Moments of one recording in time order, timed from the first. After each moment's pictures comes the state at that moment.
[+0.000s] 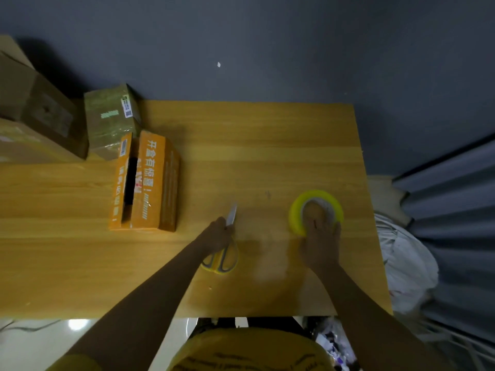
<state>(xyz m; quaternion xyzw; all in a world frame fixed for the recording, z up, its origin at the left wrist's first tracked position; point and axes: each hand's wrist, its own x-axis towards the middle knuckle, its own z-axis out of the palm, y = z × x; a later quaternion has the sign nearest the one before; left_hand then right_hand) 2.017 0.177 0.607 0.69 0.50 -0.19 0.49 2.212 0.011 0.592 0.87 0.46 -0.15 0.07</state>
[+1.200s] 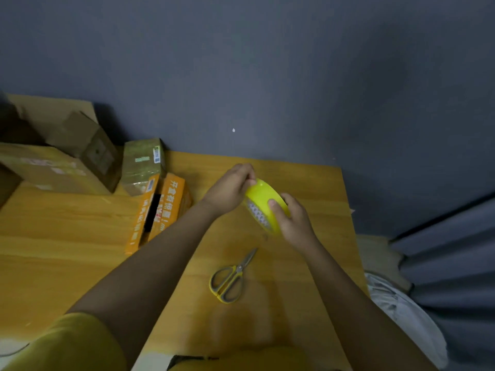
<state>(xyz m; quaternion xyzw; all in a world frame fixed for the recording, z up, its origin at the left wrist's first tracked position) 2.078 0.259 0.746 0.87 0.27 0.20 0.36 2.203 0.117 0.733 0.74 0.44 -0.26 -0.44</state>
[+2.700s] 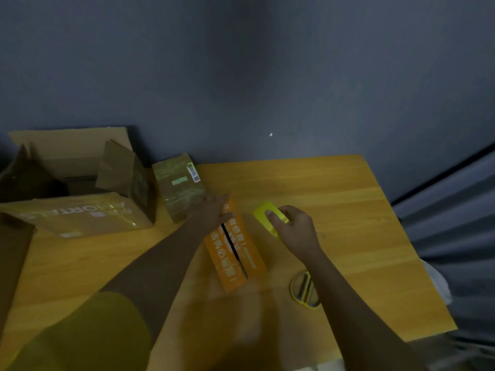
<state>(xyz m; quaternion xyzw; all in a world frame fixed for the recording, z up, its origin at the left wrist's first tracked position) 1.902 0.425 0.674 0.90 0.34 -0.15 0.22 2.027 0.238 0.729 0.85 0.29 -0.21 -0.37</state>
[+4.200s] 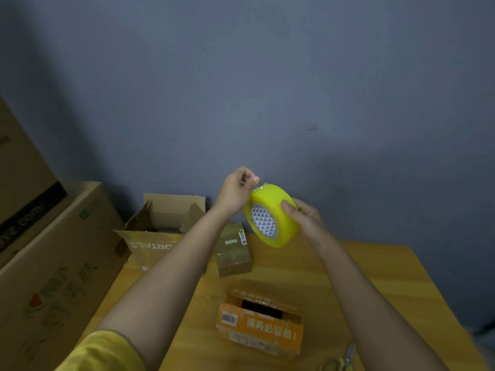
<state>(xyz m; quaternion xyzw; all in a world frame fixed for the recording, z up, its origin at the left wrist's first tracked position) 1.883 0.409 0.925 0.76 0.36 0.38 0.38 2.013 0.290 0.887 0.55 0.39 -0.41 -0.61</state>
